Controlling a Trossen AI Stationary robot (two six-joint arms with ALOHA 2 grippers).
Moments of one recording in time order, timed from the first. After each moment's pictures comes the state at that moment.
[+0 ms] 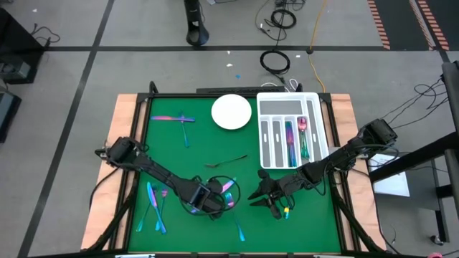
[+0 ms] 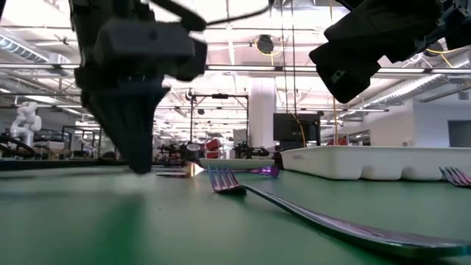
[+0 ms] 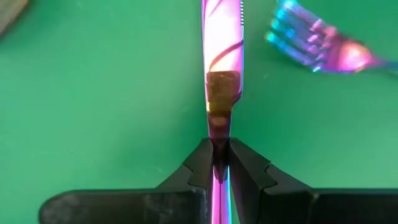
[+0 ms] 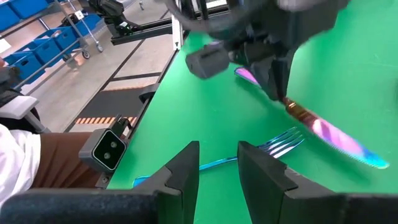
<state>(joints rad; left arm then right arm) -0.47 1.97 1.35 -0.79 -0.20 -1.09 0.45 1.54 0.62 0.55 0.08 0.41</state>
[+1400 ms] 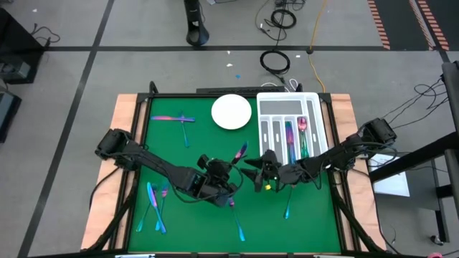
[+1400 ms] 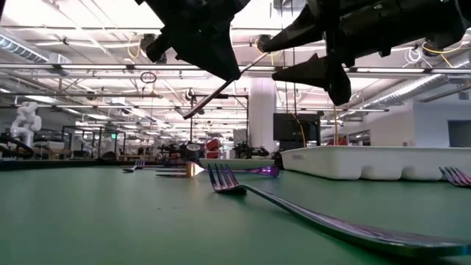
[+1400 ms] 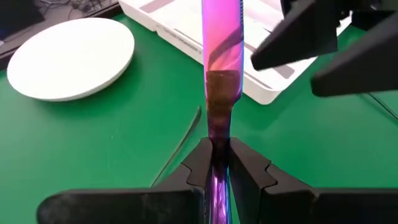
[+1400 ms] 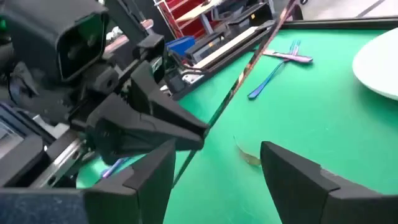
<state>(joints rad) -0.40 1.84 1.35 -0.56 -0.83 -0.93 0.36 1.53 0.62 0.67 0.63 0.71</state>
